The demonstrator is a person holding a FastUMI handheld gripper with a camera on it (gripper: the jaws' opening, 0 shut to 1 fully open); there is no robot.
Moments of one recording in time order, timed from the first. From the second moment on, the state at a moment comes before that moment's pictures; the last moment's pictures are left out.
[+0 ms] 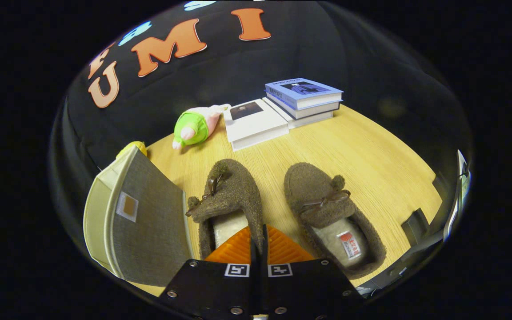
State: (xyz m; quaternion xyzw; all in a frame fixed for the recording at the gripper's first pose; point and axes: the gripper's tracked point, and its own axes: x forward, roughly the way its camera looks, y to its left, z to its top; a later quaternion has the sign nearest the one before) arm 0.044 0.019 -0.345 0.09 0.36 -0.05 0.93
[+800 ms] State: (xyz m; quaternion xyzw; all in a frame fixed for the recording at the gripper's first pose) arm 0.065 0.119 -0.197 0.15 0.28 0.03 0.95
